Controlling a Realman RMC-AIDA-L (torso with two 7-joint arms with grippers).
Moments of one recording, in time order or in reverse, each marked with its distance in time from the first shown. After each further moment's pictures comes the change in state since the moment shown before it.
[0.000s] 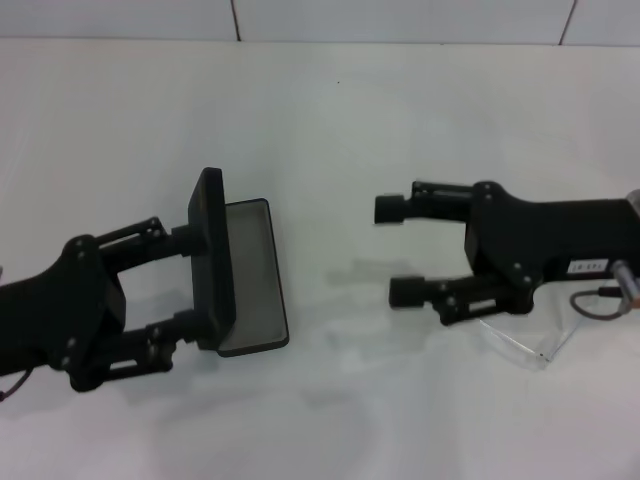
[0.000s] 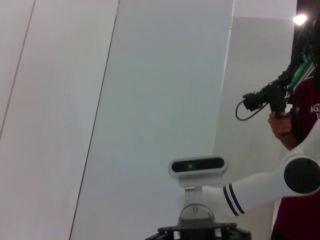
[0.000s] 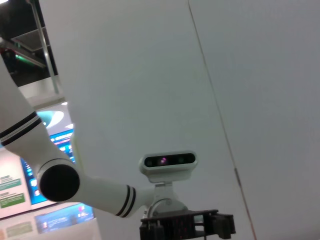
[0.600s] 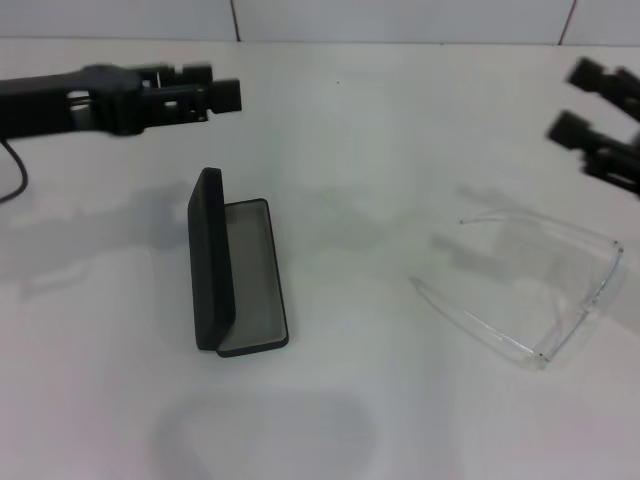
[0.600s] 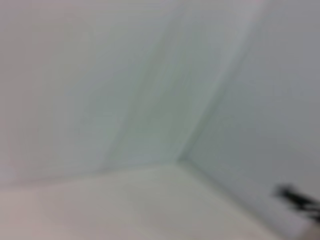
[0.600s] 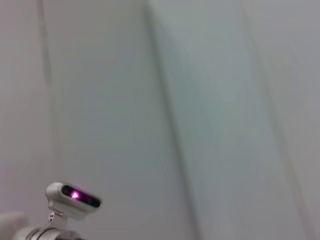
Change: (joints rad) left arm -0.109 -0.050 -0.105 0.675 0.301 -0.374 -1.041; right arm -0.233 -0.005 0.265 0.011 0.197 0.048 -0.129
